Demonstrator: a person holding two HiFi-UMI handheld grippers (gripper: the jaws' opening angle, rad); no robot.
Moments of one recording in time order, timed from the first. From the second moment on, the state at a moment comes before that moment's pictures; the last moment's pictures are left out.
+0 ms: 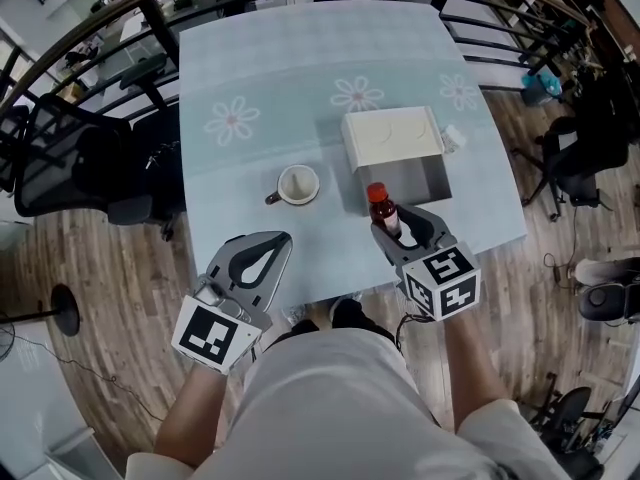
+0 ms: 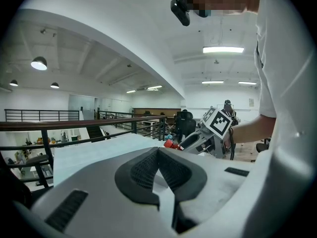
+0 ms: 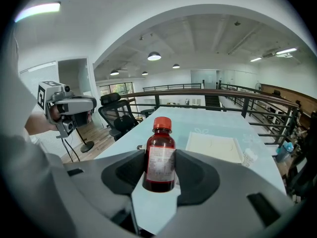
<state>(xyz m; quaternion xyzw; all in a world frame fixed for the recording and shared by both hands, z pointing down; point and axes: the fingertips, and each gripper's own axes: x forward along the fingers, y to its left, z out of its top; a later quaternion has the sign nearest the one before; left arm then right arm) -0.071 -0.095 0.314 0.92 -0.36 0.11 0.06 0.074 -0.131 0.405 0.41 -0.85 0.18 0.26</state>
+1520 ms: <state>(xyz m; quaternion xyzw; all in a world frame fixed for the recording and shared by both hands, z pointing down) -0.074 -0.110 0.306 0.93 -0.36 0.10 0.05 0.069 -0.132 0.389 0.42 -0.86 0.17 0.25</state>
